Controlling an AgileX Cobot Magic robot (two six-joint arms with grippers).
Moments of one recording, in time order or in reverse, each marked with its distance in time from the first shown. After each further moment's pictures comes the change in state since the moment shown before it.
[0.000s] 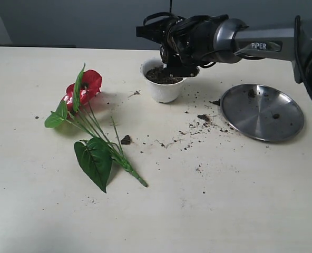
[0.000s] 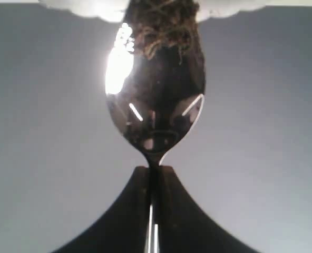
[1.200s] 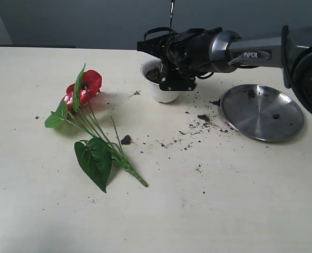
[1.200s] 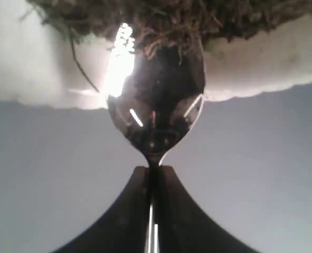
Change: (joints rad) left arm 0.000 0.000 0.000 0.000 0.000 0.000; right arm 0.000 0.035 0.031 0.064 -0.022 0.002
